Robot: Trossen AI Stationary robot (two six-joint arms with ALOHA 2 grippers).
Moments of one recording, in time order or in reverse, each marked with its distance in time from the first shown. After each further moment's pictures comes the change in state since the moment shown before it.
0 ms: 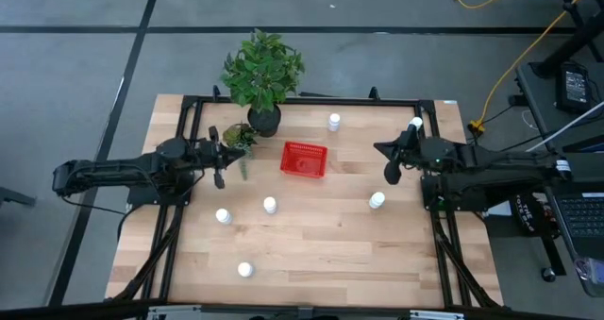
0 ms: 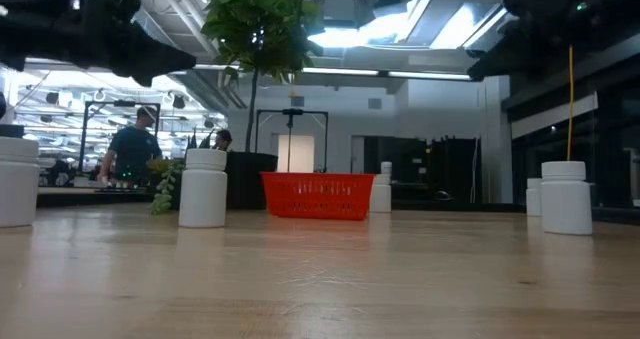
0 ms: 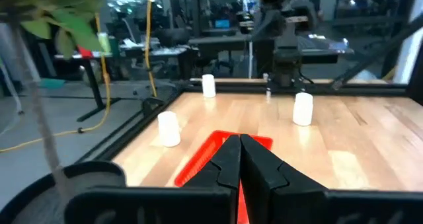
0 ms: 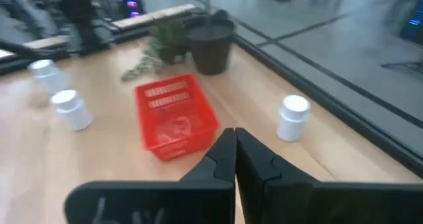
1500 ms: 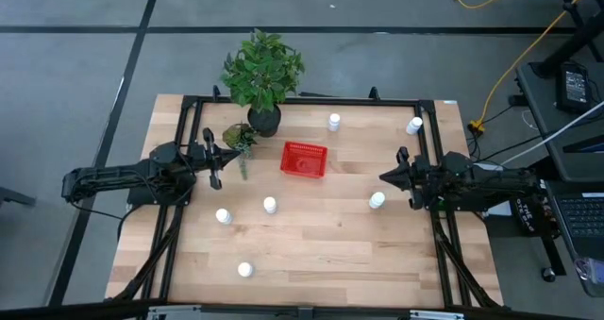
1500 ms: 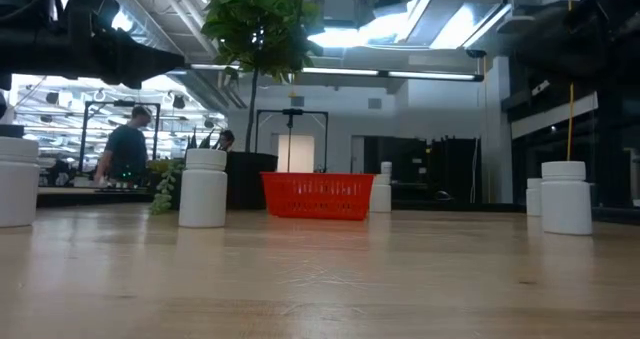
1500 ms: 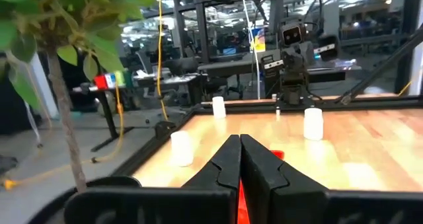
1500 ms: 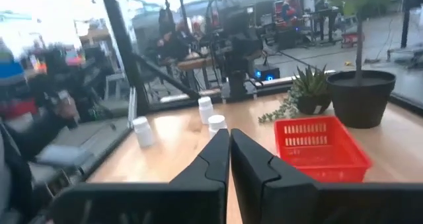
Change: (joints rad) left arm 0.000 -0.240 -0.133 0.035 -0.028 0.086; right arm 0.016 -0.594 -0.472 0.340 -0.522 -0.023
